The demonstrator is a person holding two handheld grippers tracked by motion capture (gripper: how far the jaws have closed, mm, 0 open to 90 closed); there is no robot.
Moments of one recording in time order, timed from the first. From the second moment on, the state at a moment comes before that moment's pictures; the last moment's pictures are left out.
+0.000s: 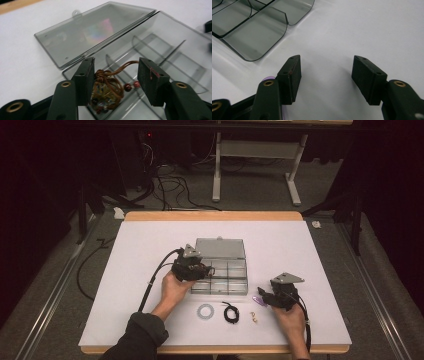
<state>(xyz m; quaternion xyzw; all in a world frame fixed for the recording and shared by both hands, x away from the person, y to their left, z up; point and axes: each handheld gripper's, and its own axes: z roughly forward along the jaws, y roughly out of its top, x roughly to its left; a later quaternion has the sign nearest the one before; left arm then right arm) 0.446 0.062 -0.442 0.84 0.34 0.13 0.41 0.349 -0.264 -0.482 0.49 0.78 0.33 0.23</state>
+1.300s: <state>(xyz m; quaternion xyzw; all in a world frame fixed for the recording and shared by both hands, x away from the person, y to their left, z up) 0.433 0.033 -0.445 0.85 0.32 0.13 0.40 0.349 -0.264 -0.482 0.49 0.78 0.33 0.23</state>
